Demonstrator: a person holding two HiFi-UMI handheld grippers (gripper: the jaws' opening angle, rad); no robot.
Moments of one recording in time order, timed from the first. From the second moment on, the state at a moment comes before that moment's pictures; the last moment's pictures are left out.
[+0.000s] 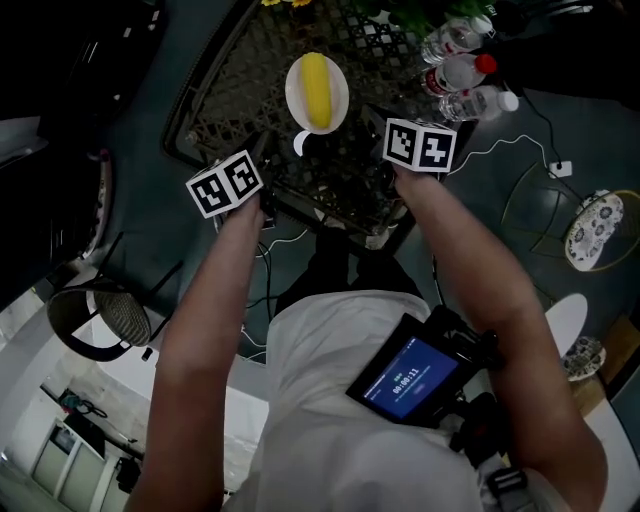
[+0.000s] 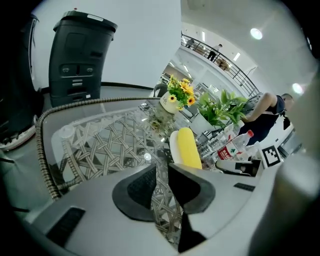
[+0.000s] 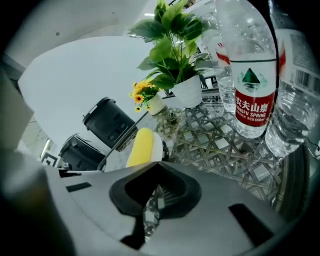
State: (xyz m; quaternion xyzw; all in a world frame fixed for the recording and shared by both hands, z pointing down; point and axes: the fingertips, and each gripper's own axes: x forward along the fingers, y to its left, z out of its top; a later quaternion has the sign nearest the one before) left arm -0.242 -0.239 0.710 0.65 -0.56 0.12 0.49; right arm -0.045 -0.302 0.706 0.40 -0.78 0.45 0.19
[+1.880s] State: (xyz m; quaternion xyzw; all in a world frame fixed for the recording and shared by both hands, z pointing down) left arm -0.091 -0.032 0.490 0.79 -0.54 0.04 0.28; right arm 0.056 -0.115 0.481 0.25 -0.90 0.35 0.08
